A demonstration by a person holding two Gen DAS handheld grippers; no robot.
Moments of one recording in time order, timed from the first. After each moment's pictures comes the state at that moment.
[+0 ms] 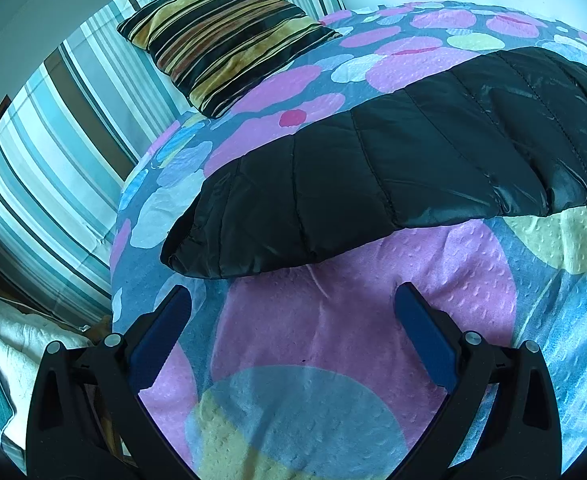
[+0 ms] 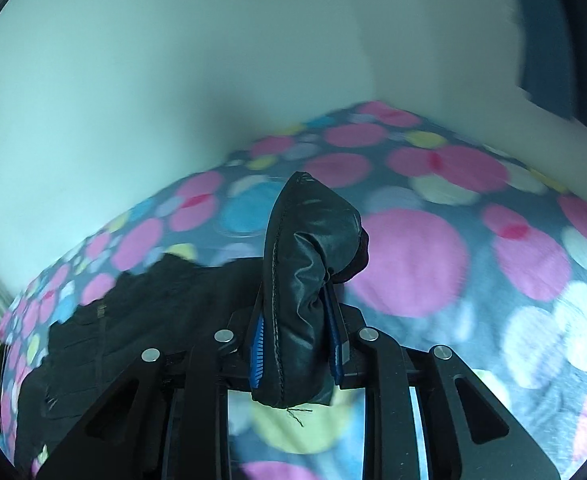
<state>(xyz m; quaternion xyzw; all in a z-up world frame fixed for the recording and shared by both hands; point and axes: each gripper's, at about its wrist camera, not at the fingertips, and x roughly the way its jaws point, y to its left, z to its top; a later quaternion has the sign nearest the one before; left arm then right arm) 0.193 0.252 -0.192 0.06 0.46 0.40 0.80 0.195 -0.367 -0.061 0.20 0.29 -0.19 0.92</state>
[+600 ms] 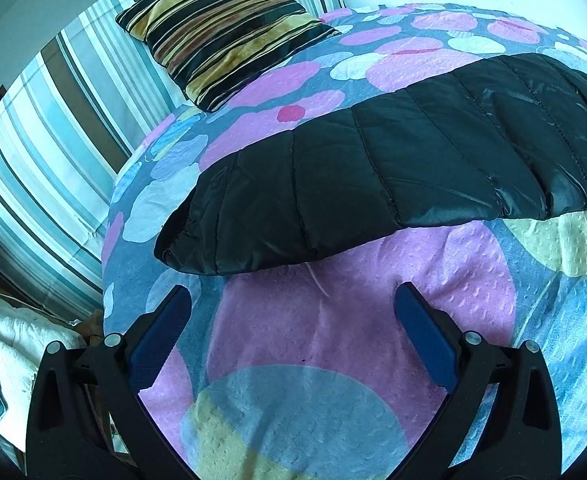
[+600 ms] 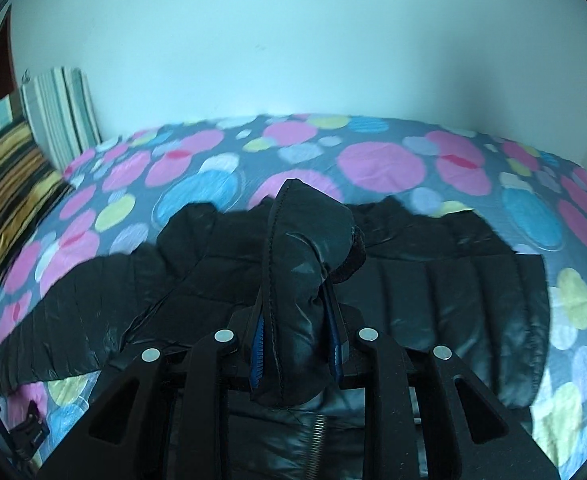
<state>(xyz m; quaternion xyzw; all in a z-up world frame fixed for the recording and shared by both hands) 0.191 0.258 -0.193 0.03 0.46 0.39 0.80 0.347 -0.083 -0.109 0.02 0.38 0.04 0.92</state>
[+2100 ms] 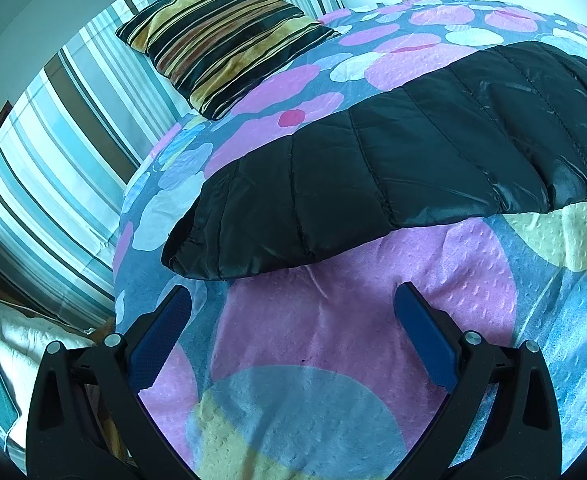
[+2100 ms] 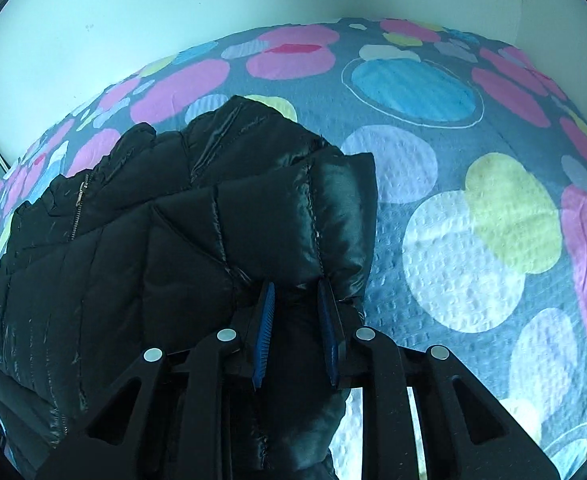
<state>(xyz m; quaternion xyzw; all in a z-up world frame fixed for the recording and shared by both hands) 0.194 0.250 -0.194 0.07 0.46 0.40 0.79 0.365 -0.299 -0.199 0.12 0.47 -0.09 0.87</state>
